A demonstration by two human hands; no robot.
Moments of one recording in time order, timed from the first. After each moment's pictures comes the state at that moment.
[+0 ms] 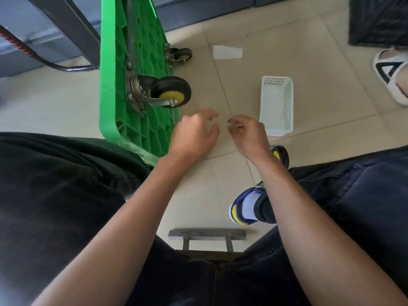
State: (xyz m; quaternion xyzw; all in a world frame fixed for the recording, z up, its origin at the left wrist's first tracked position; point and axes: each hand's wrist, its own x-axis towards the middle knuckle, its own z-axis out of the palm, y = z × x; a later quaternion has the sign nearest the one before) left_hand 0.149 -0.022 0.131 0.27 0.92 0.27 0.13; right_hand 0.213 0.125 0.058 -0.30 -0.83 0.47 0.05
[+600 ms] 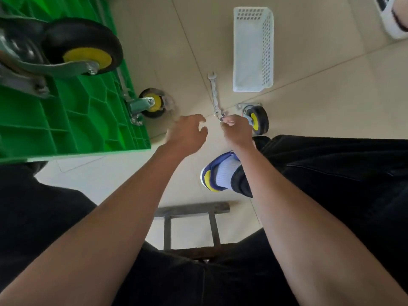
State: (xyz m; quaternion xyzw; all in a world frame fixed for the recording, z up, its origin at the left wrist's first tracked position) left_hand 0.163 0.028 -0.027 0.24 0.89 0.14 0.36; right_hand 0.259 0.154 -0.082 -0.48 -0.74 0.46 -0.07
